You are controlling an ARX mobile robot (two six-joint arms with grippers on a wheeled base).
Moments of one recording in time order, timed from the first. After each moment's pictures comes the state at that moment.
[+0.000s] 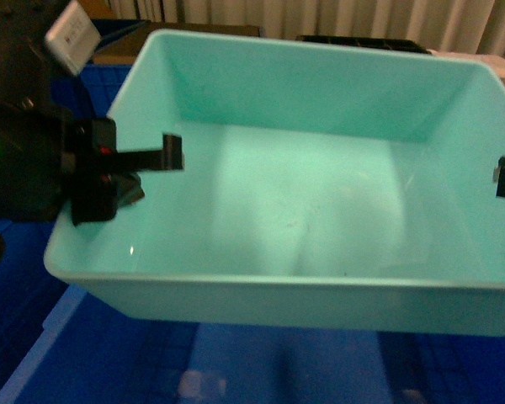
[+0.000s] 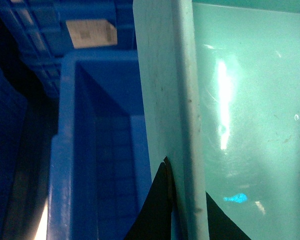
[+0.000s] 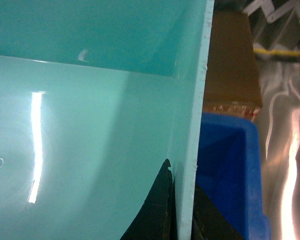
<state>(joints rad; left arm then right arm) -0.35 1.45 0.73 0.14 -0.08 -0.21 0.09 1.54 0.61 0.52 -0.07 0.04</state>
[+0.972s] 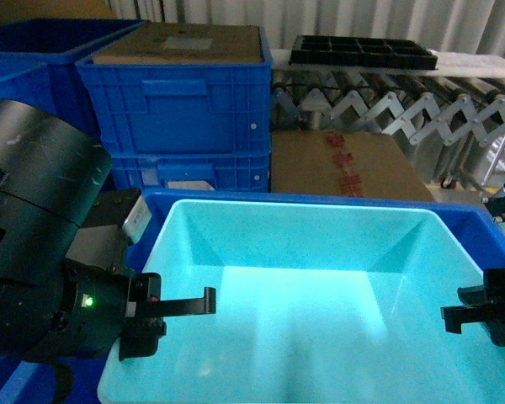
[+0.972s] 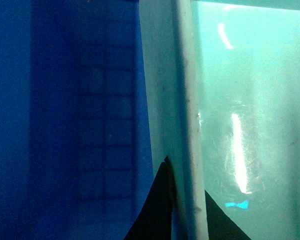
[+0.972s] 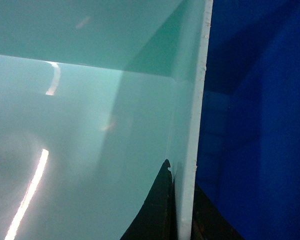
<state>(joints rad) -0.36 1.77 0.74 0.10 -0.04 -0.36 0.09 1.85 0.62 0.51 -0.09 0.00</state>
